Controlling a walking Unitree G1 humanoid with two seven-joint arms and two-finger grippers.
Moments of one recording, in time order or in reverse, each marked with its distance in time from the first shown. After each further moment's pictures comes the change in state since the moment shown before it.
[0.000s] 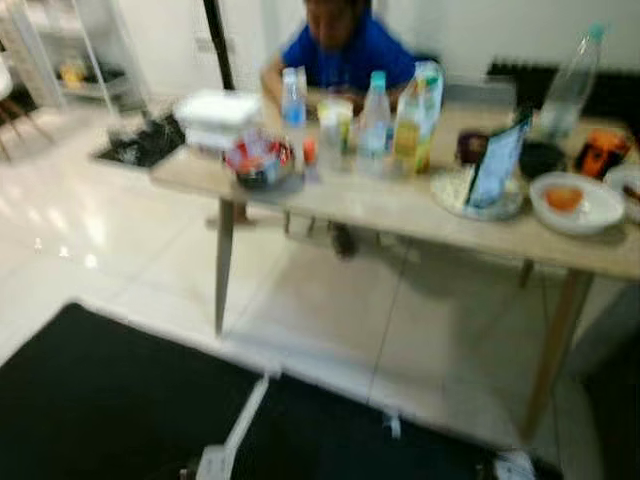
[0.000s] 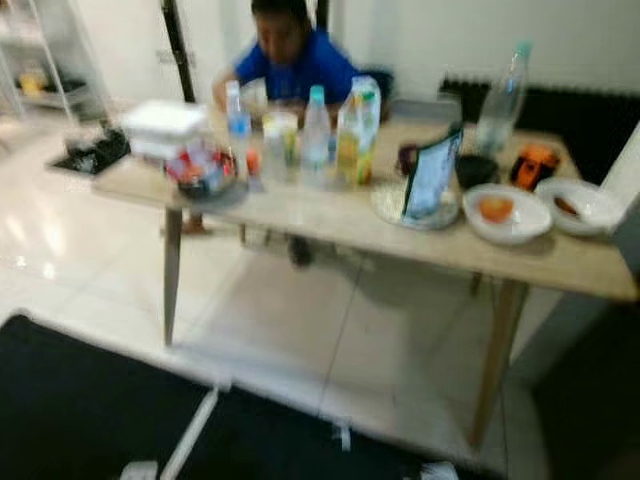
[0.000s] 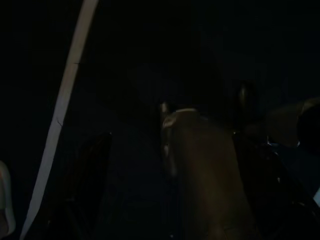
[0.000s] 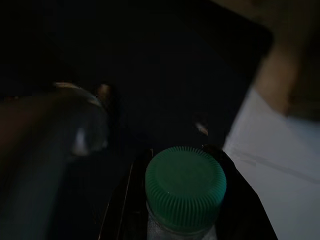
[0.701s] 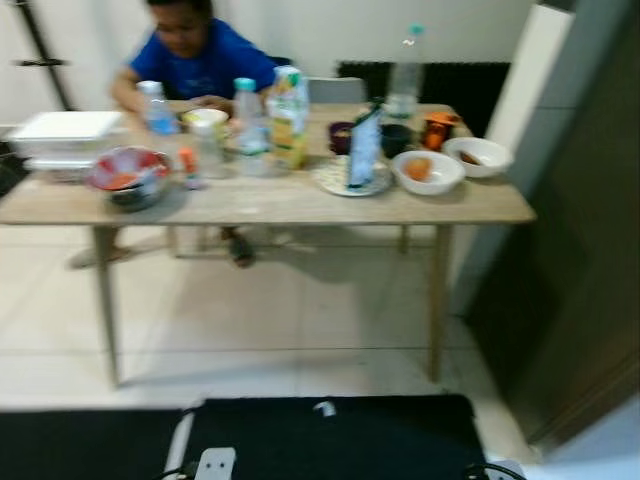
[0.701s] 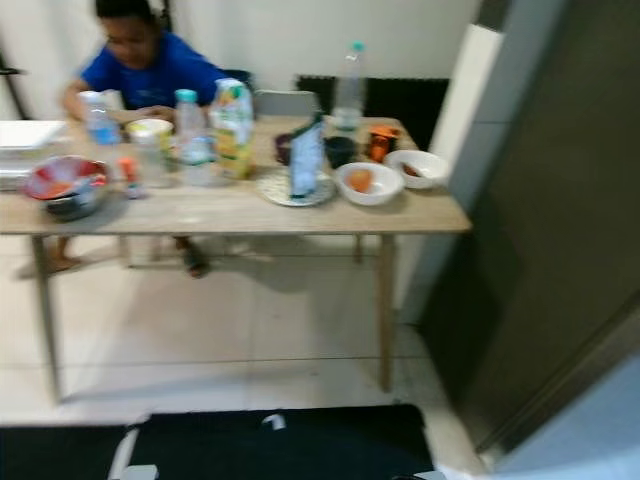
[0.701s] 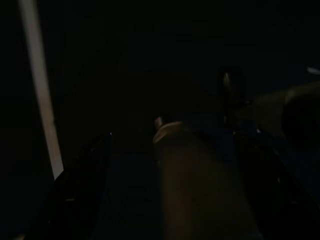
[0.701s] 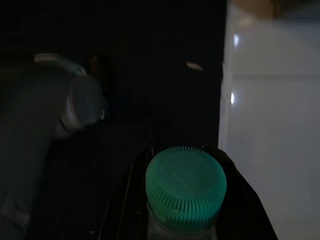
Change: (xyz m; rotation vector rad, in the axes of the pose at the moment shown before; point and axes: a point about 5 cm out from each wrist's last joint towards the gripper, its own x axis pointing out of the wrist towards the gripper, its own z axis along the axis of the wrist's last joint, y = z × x) left arm 0.001 -0.005 0.003 0.020 -0.011 -0.014; right arm -0.001 0.005 -0.012 -0.017 0.059 0.025
